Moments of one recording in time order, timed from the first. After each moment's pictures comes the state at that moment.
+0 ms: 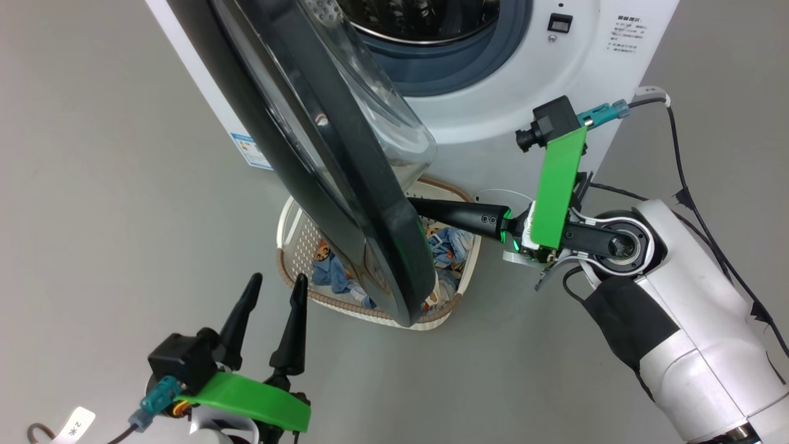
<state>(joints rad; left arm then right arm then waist) -0.18 0.03 -0.27 0.18 -0.44 -0.12 -0.26 -0.80 -0.18 0.45 0.44 1.58 0.13 0.81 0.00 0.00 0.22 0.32</state>
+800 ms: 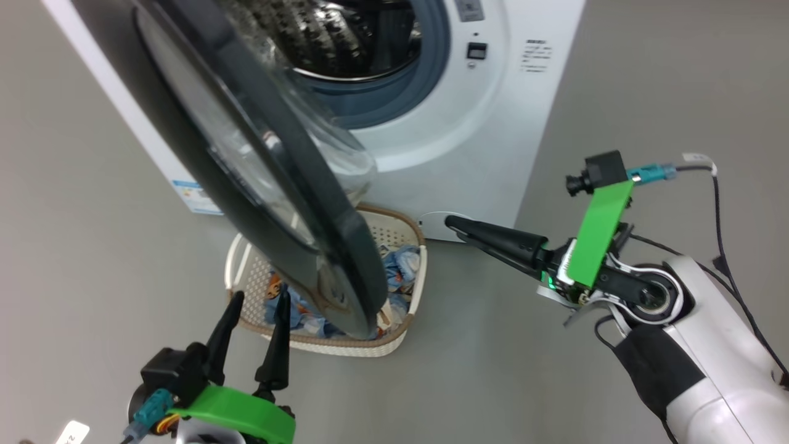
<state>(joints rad) -0.15 0.03 -0.22 0.22 -0.37 -0.13 -0.26 -0.63 -0.23 0.37 0.39 1.57 0.13 0.70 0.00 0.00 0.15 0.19</state>
